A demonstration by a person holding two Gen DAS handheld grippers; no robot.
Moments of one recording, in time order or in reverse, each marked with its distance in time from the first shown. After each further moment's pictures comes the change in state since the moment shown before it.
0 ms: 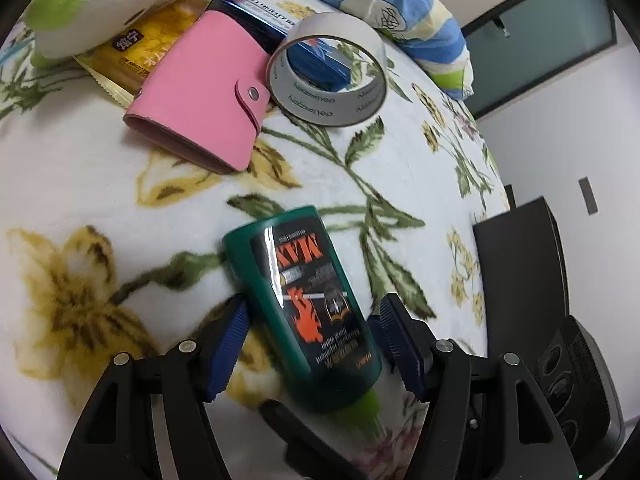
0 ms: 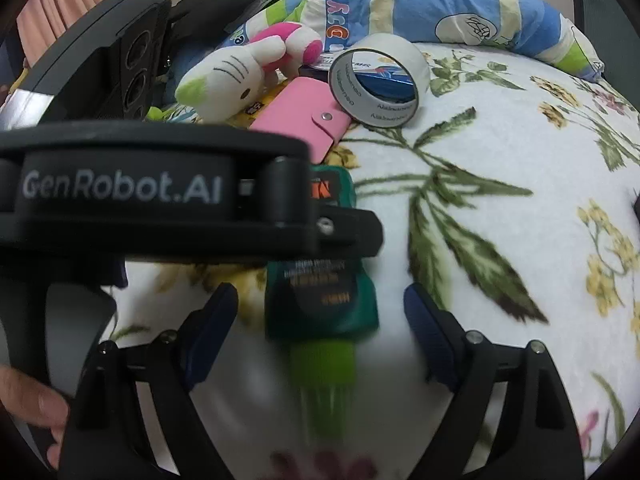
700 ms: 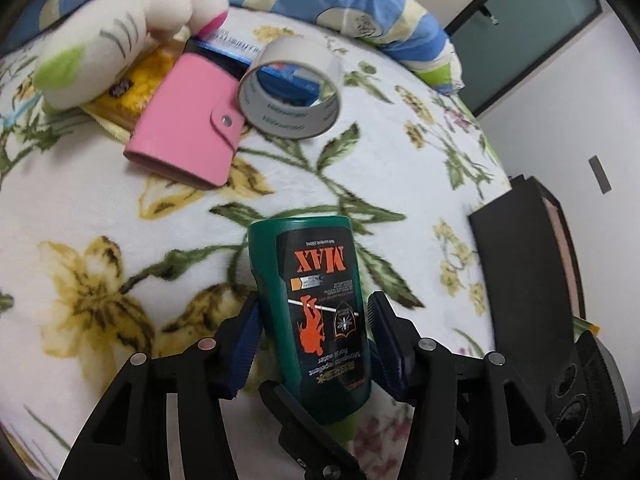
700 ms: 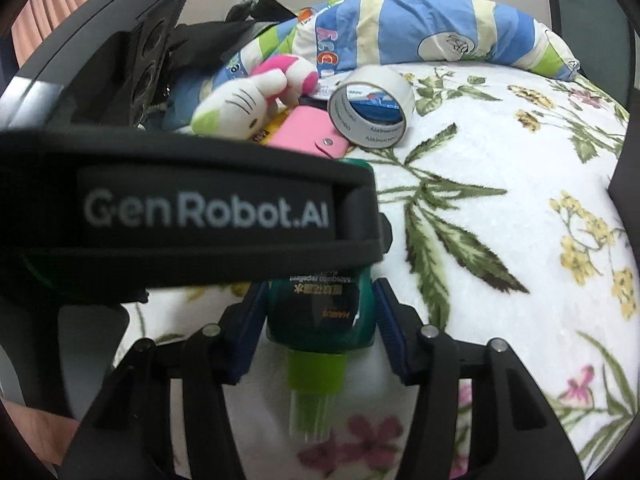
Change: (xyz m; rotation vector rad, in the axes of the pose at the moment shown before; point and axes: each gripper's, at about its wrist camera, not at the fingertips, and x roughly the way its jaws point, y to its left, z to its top) left arm -0.028 -0.042 -0.018 0.111 -0.056 0.091; right arm -0.031 0.014 0.002 0.068 -0.086 -0.015
